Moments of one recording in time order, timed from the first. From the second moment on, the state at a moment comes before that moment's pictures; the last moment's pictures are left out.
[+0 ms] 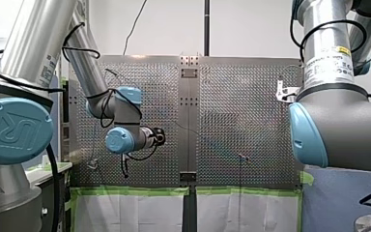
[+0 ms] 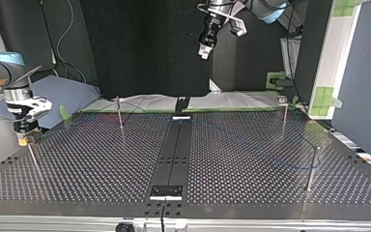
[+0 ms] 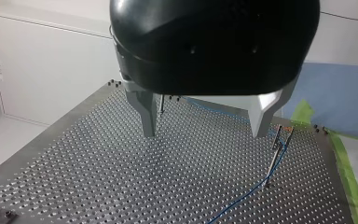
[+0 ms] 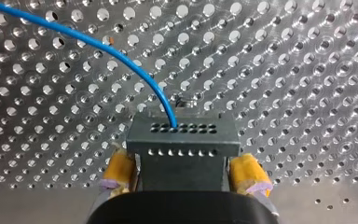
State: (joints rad) left arm -0.64 -1.85 -2.41 -2.06 -1.86 -1.83; right arm 1.51 -1.04 1.40 -0.35 1.18 1.62
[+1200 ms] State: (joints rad) left arm -0.63 -1.85 -2.41 -2.07 -1.86 -1.83; right arm 1.51 -1.04 1.40 -0.34 1.39 1.62
